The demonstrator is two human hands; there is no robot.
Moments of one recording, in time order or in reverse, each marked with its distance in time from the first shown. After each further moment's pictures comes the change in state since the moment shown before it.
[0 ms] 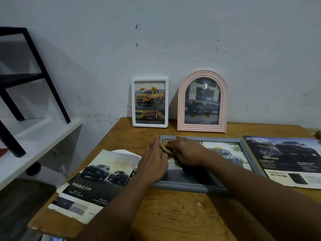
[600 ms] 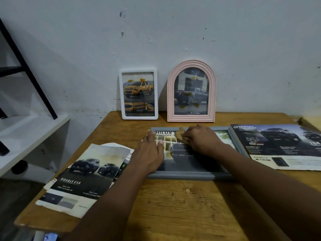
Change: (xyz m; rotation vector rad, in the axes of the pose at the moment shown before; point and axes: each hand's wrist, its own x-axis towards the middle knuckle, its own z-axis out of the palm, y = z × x) left_hand 0.004 0.006 0.013 0.176 -0.040 0.004; right_hand -0.042 0.049 -0.005 -0.198 0.131 0.260
